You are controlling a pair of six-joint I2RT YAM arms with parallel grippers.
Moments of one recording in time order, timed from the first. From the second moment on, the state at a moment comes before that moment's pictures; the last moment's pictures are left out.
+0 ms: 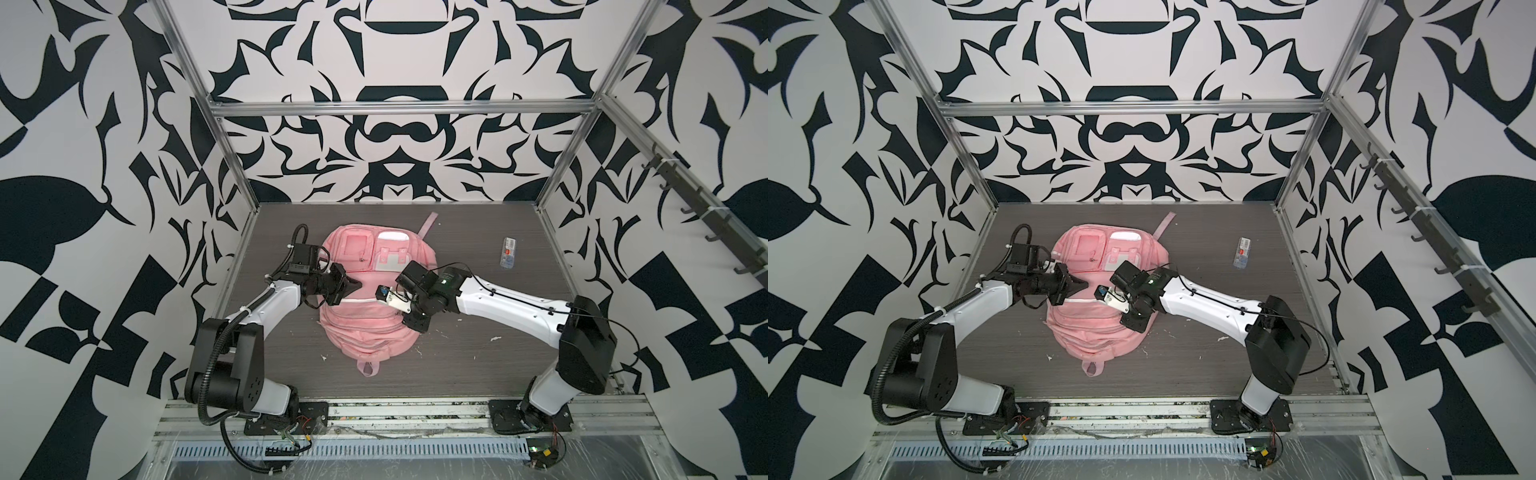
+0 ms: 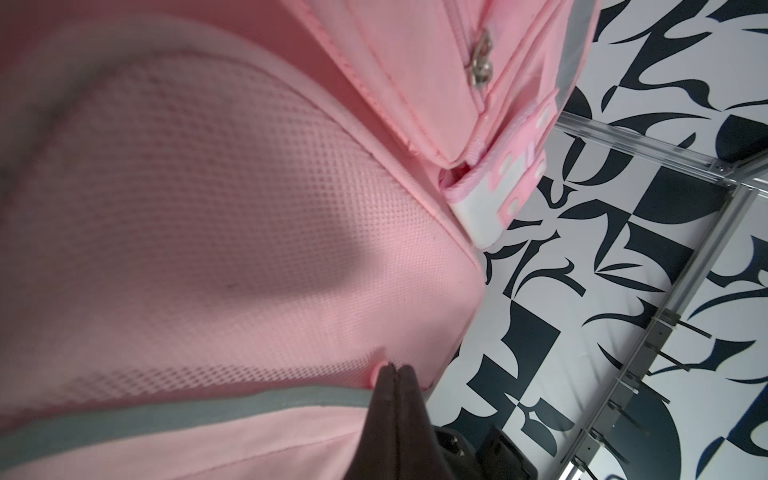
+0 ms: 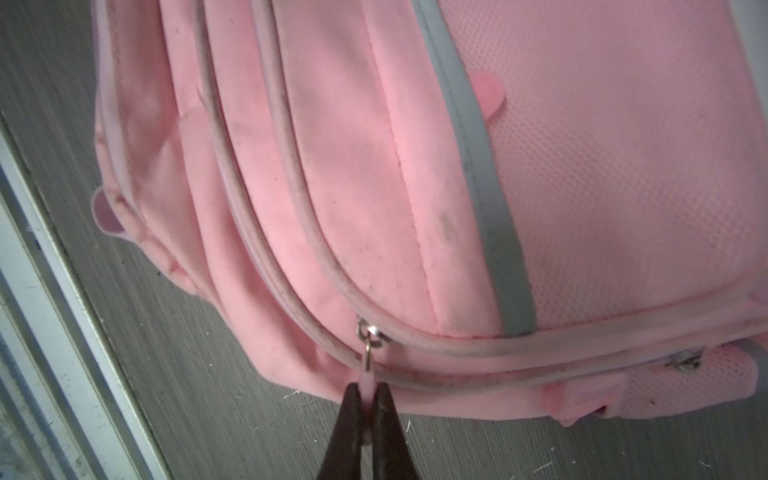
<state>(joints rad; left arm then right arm) -0.19 1.45 0.82 -0.29 0.79 -1.10 0.91 1.65 1.27 -0.83 -0.08 -0.30</state>
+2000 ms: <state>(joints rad) -0.18 1.77 1.20 -0.78 0.53 -0.50 0.68 1.72 1.34 -0.87 -0.10 -0.28</state>
